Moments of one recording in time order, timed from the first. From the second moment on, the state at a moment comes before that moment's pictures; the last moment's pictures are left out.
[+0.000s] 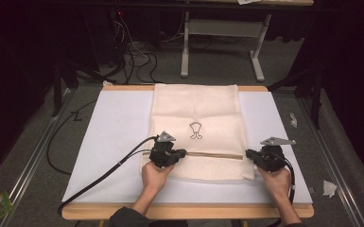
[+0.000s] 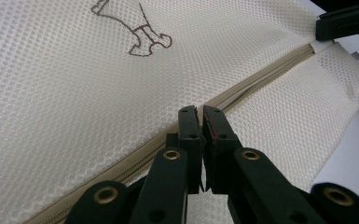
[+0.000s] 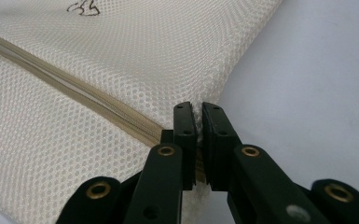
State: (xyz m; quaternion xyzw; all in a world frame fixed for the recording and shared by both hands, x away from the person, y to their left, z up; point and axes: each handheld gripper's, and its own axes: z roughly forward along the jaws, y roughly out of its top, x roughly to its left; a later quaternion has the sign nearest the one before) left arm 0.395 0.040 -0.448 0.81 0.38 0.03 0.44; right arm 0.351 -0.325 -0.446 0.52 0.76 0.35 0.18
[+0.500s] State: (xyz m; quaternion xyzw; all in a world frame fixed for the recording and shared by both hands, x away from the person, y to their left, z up) left arm 0.397 0.049 -0.448 0.81 0.39 0.03 0.44; right arm 0.352 -0.327 -0.444 0.52 0.75 0.35 0.19
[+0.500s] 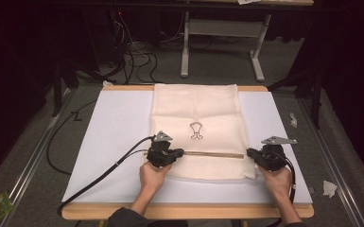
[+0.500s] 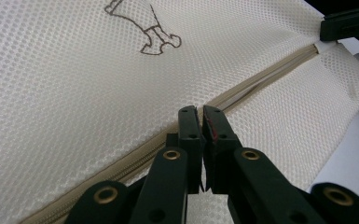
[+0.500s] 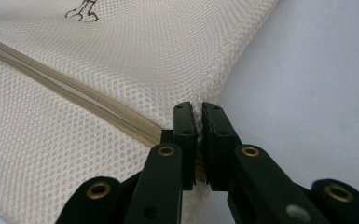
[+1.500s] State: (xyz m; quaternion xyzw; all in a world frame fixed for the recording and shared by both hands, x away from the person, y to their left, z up) left arm 0.398 0.069 -0.444 0.81 0.40 0.04 0.43; right arm 0.354 -0.330 -0.443 0.53 0.75 0.35 0.19
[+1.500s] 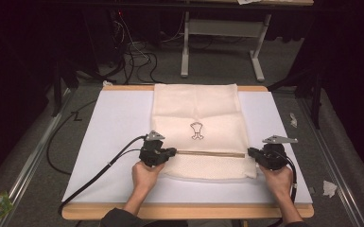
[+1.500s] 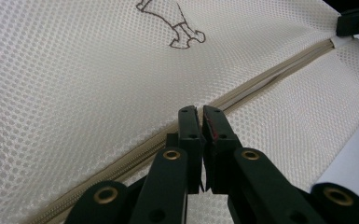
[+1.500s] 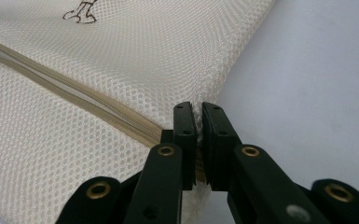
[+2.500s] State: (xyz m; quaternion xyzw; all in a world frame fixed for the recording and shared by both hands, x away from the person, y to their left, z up) left arm 0.399 0.085 -0.444 0.81 0.40 0.05 0.42; right arm 0.354 -0.330 -0.443 0.53 0.75 0.34 0.20
